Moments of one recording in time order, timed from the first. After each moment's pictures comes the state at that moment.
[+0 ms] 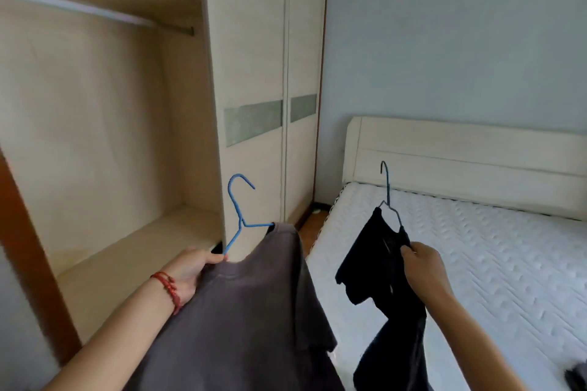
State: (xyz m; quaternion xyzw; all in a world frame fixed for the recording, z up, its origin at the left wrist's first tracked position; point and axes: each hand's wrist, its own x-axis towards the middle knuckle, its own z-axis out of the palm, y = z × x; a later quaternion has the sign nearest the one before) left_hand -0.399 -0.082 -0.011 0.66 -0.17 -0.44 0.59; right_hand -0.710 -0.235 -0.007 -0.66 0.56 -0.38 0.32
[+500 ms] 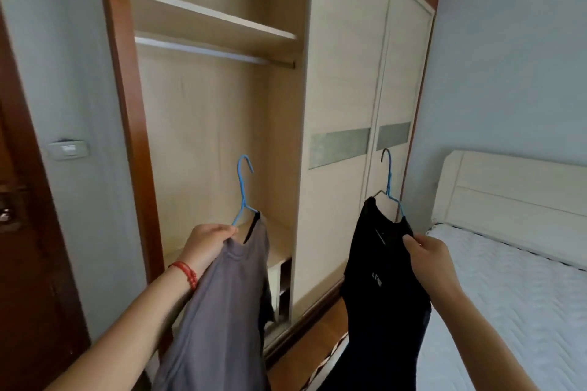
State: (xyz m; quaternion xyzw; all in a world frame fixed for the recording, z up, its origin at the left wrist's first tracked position) left_hand -0.380 -0.027 0.060 0.71 -0.19 -0.08 0.67; right_hand -0.621 -0.248 0.064 -0.74 0.38 -0.38 0.41
